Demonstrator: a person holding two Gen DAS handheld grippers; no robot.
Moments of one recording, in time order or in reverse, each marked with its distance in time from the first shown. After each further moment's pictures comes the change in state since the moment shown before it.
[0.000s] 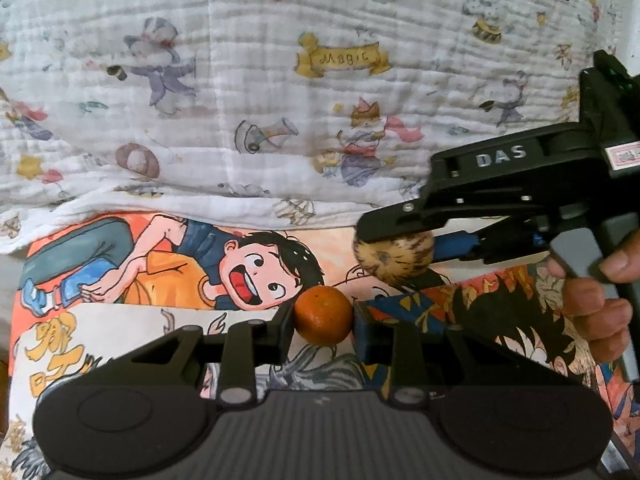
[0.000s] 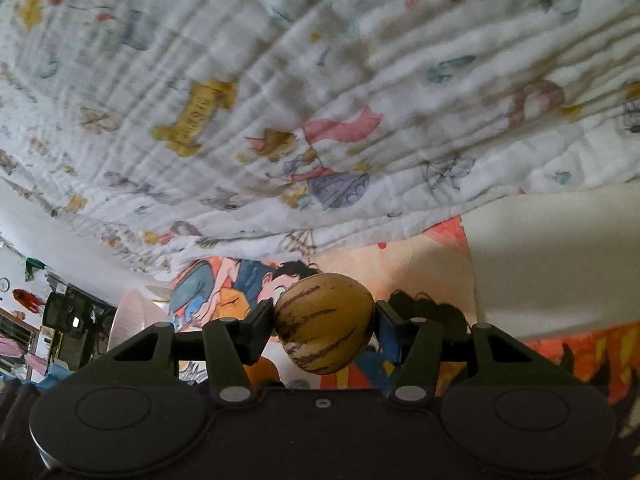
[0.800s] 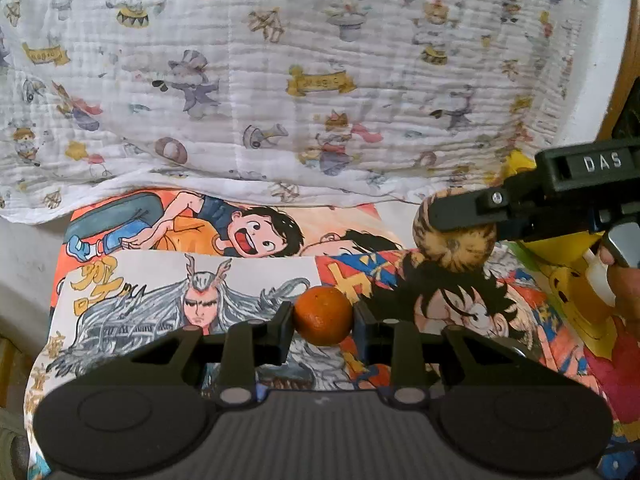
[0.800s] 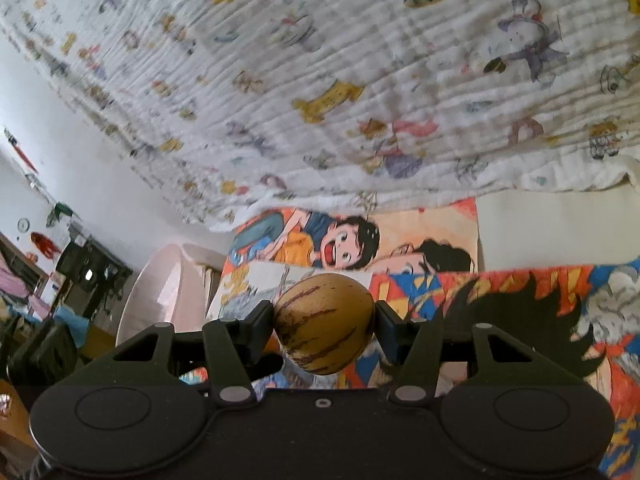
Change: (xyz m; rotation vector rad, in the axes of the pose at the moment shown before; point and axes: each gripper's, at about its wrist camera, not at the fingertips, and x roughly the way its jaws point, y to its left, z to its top) left arm -0.084 -0.022 -0.032 -0.023 -0.016 -0.016; right arm -0.102 0.037 -0.061 -0.196 -0.014 0.061
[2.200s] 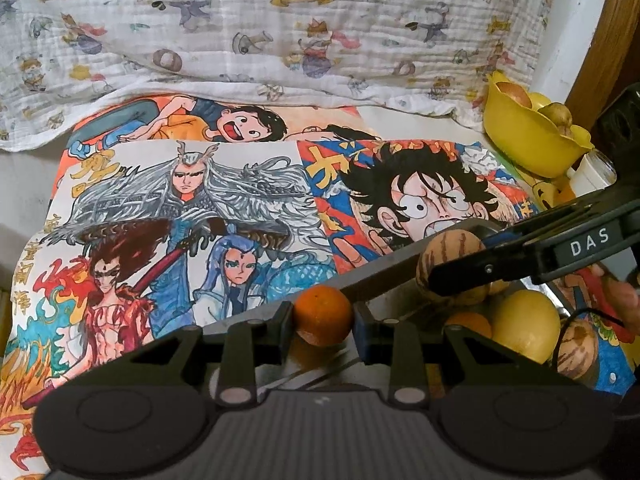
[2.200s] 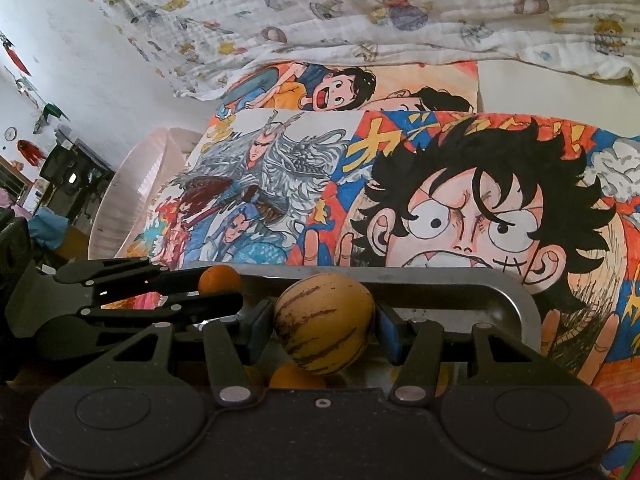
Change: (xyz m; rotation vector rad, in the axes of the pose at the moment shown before) left arm -0.022 -0.021 -0.064 0.004 0.175 -0.004; right arm 0.013 -0.006 -0.090 -0.124 0.256 -0.058
